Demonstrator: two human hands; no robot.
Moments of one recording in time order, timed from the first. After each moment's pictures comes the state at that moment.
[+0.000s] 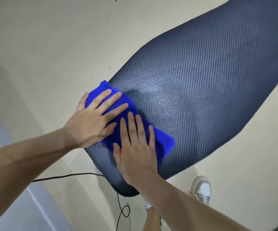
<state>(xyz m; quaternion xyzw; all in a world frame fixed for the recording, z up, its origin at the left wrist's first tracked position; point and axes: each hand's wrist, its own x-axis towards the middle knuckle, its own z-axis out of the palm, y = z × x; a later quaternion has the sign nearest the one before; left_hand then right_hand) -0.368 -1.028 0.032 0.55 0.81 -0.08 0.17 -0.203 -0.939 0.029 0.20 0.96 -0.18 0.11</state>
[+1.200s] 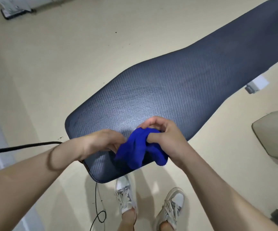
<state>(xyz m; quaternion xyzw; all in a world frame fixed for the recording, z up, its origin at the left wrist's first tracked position) -0.272 -0.970 0.122 0.07 0.64 0.41 0.64 -0.162 -0.791 0.168 0.32 0.63 -0.70 0.13</state>
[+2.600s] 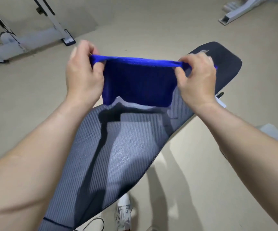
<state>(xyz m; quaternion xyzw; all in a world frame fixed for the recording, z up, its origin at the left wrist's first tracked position) -0.367 -0.691 0.262 0.22 0.87 0.44 -0.10 -0.233 -0.479 0.256 0.25 0.90 -0.17 -0.31</state>
